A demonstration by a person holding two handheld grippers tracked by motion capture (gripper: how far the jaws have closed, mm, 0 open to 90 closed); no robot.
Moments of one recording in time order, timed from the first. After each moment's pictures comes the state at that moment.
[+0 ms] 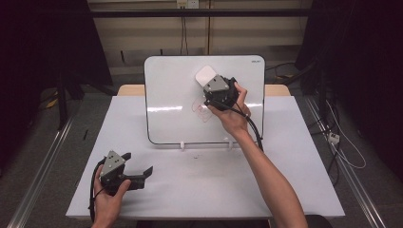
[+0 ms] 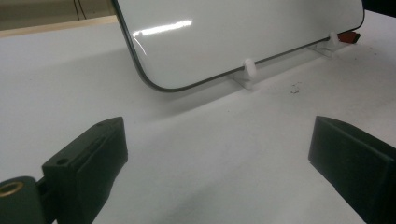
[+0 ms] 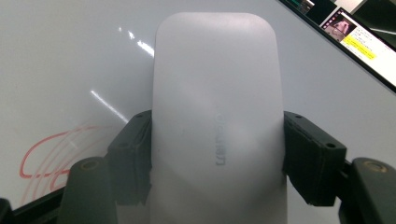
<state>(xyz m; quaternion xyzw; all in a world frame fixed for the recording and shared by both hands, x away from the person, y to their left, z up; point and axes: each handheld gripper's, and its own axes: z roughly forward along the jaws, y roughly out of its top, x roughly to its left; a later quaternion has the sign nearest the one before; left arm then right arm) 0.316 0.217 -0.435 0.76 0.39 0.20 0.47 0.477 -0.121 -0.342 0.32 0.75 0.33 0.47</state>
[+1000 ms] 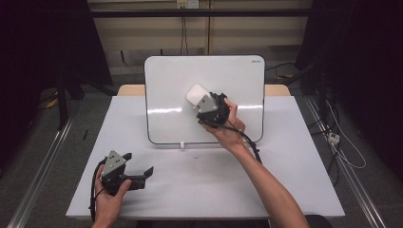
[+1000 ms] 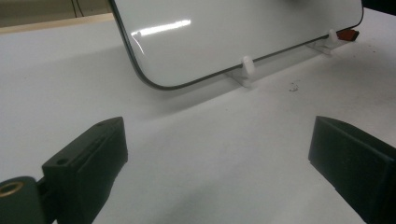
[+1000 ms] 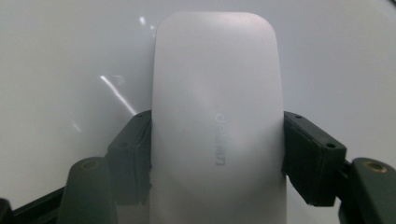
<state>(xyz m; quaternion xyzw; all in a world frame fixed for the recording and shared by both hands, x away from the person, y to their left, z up) 0.317 0.216 -0.436 0.76 0.39 0.20 0.47 0.449 -0.100 -0.375 0.26 0.79 0.30 0.47</state>
